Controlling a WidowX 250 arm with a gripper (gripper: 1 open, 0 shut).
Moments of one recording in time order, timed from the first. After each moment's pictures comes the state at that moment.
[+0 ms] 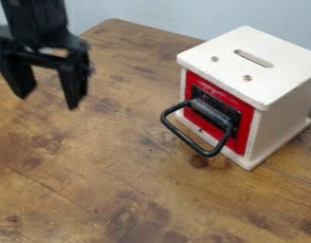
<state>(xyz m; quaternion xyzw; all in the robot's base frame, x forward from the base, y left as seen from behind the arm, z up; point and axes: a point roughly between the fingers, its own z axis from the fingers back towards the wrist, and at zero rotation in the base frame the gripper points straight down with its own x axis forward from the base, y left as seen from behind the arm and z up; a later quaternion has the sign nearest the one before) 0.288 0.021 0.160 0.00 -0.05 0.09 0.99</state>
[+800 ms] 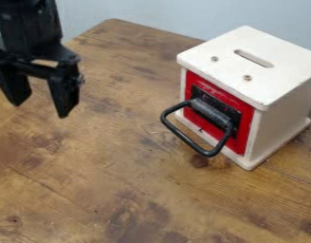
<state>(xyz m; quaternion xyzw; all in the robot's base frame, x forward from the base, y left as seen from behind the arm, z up) 0.286 0.045 0.158 0.00 -0.04 0.09 1.00</state>
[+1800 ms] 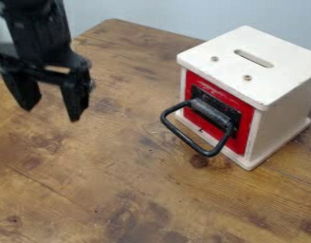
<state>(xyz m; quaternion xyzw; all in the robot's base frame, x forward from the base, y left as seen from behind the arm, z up) 0.293 0.046 0.134 0.01 -0.05 0.11 0.99</state>
